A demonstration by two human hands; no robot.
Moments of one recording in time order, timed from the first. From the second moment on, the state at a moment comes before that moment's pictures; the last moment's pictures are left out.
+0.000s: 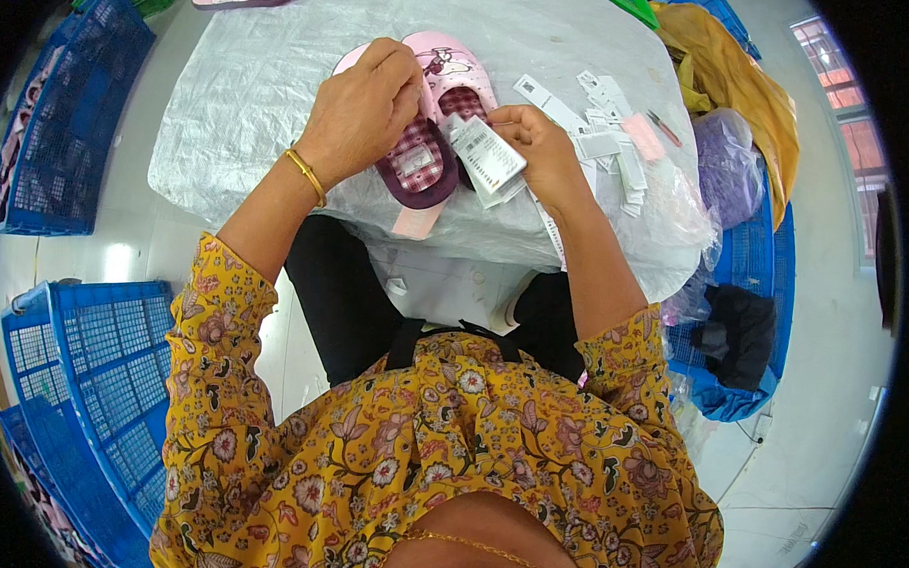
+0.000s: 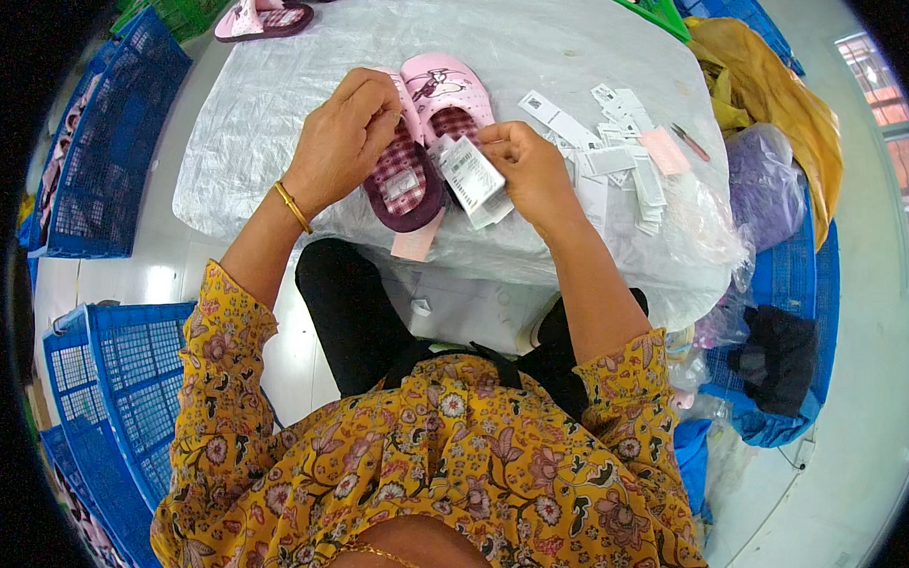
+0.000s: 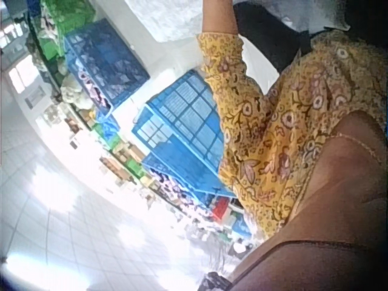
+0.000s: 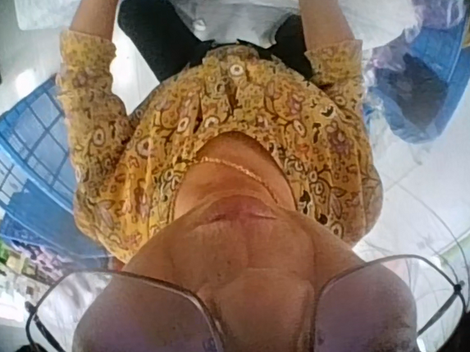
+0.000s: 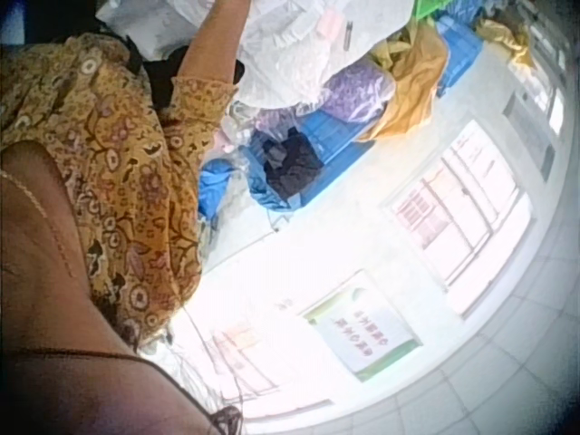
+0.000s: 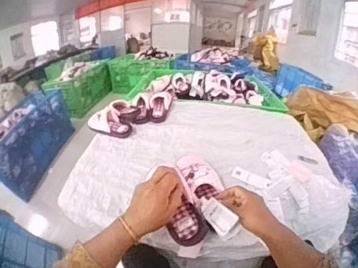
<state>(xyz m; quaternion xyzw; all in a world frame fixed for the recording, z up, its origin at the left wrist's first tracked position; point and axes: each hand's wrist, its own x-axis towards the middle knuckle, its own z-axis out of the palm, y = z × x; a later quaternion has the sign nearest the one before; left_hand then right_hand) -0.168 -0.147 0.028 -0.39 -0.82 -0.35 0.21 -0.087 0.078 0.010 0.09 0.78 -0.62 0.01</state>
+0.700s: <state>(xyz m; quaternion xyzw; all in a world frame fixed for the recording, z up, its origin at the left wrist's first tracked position) -0.174 -0.127 0.020 -0.28 -0.77 -0.56 -0.09 -0.107 0.103 0.041 0.08 0.90 -0.41 -0.14</state>
